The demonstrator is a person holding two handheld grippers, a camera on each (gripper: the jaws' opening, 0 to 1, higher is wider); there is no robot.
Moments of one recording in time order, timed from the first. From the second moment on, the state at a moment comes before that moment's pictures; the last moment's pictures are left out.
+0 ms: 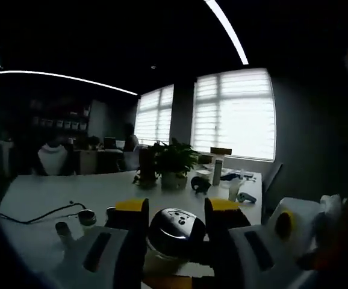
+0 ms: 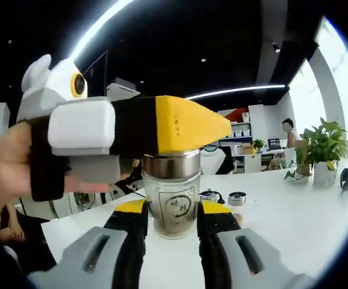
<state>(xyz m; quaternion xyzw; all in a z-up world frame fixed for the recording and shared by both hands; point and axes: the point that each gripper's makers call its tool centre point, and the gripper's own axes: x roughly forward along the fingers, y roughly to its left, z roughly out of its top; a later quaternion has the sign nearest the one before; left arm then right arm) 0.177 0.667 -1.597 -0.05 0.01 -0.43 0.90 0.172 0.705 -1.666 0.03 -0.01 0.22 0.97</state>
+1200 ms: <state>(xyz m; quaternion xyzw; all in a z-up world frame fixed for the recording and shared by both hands) 0.168 0.670 -1.617 0.04 0.00 -0.34 0.94 0.170 0.696 -1.663 0.00 0.01 0.19 0.98</state>
